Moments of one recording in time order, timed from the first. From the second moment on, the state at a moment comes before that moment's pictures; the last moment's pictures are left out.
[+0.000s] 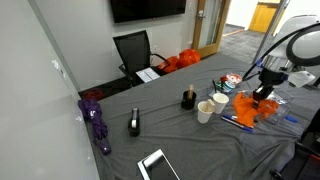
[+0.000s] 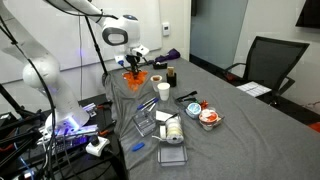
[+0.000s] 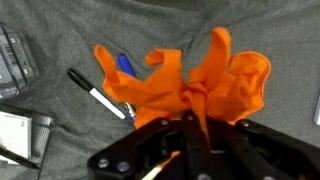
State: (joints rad) arm 0.08 -0.23 -0.09 -2.63 0.21 2.32 -0.12
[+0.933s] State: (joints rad) arm 0.06 -0.23 -0.10 -2.62 0.21 2.32 -0.14
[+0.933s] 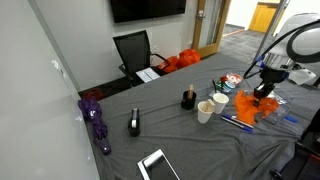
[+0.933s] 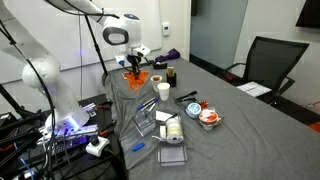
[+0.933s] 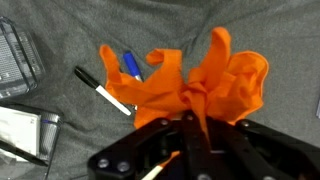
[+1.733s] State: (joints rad) arm -0.10 -0.17 -0.27 -2.42 0.18 2.31 -0.33
